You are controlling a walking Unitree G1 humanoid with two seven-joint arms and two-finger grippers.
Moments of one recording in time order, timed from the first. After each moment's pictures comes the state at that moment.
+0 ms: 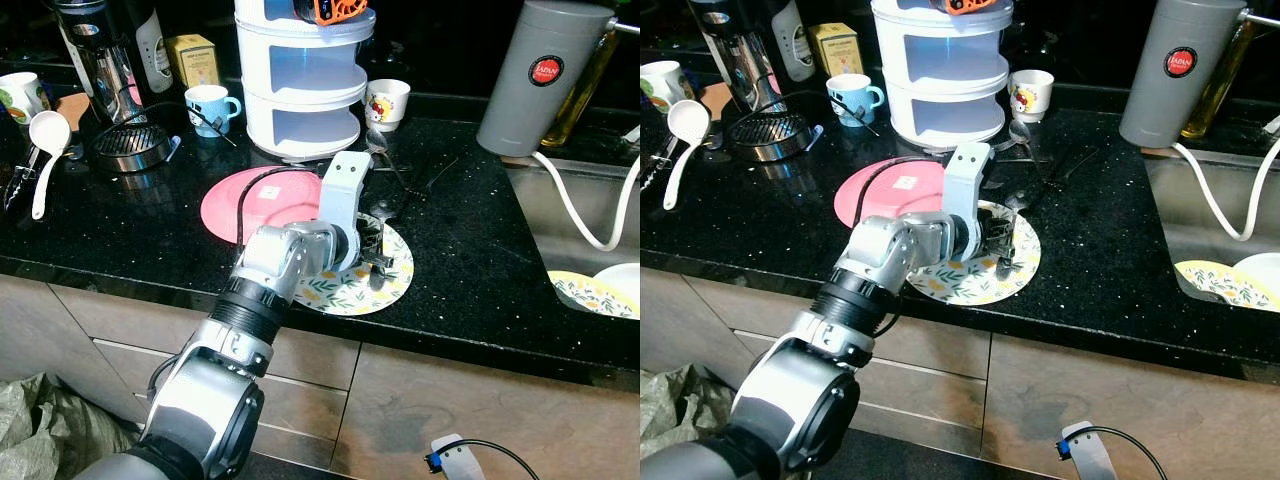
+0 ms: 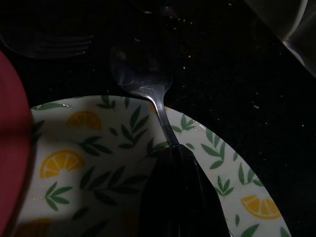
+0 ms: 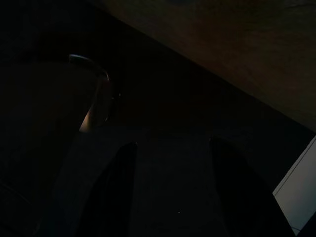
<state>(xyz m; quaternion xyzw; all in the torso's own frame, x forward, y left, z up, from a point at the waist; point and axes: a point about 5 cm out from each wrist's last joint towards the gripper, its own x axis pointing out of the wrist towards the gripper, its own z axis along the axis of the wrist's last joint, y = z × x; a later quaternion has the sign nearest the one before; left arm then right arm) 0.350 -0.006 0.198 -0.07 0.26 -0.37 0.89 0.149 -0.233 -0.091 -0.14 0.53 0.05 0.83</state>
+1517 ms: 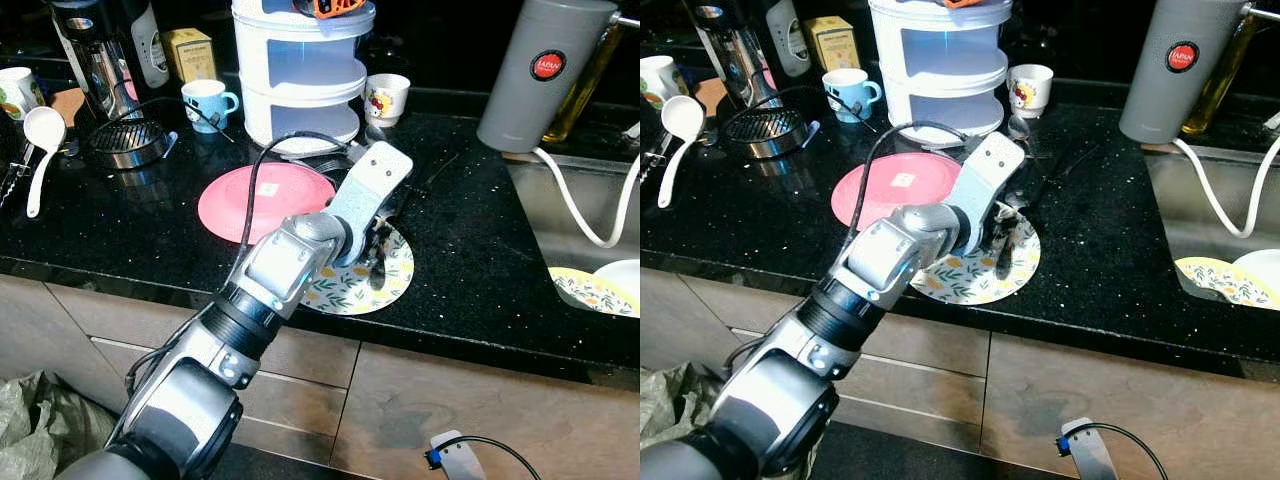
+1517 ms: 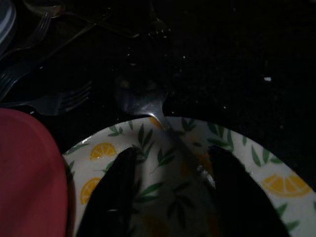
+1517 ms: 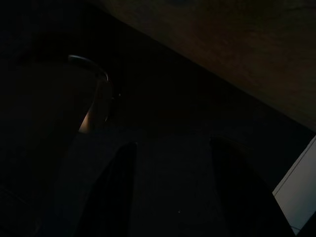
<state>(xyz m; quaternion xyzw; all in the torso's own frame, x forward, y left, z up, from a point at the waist) 0.340 -0.009 0.217 0.14 0.16 -0.37 0.90 0.152 -0.232 -0.090 -0.14 0.53 0.05 0.84</state>
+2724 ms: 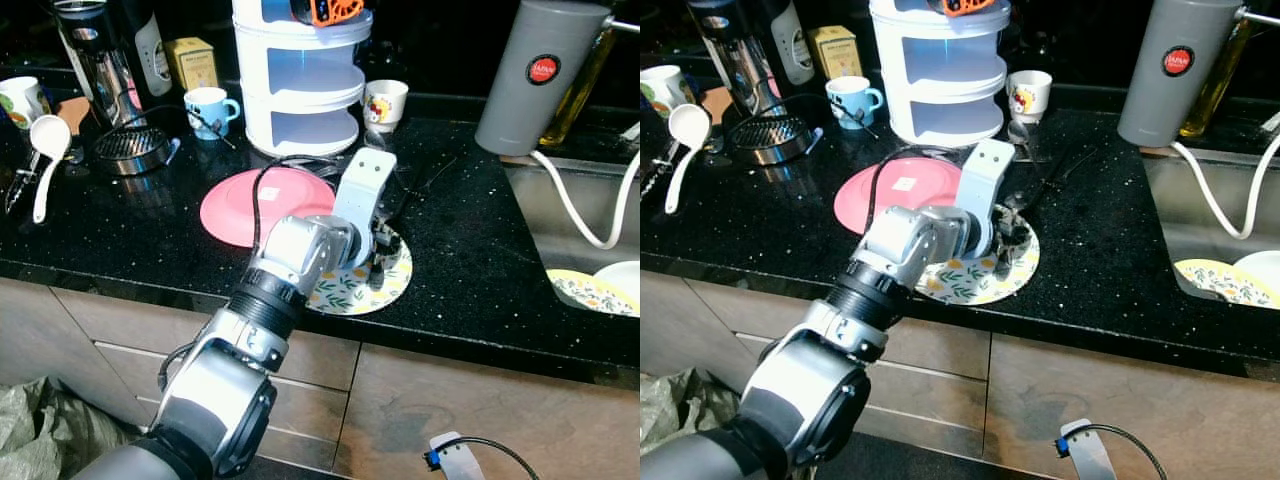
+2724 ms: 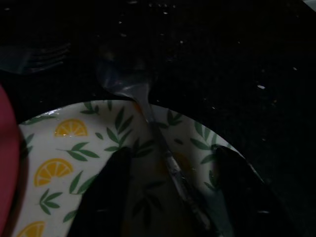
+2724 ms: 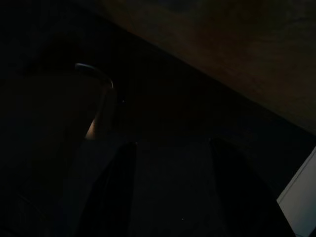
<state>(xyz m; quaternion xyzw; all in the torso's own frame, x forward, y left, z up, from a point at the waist) 0.345 -0.023 0.199 0.03 0.28 -0.36 0.89 0.150 -0.231 -0.091 -0.14 0.53 0.05 0.83</state>
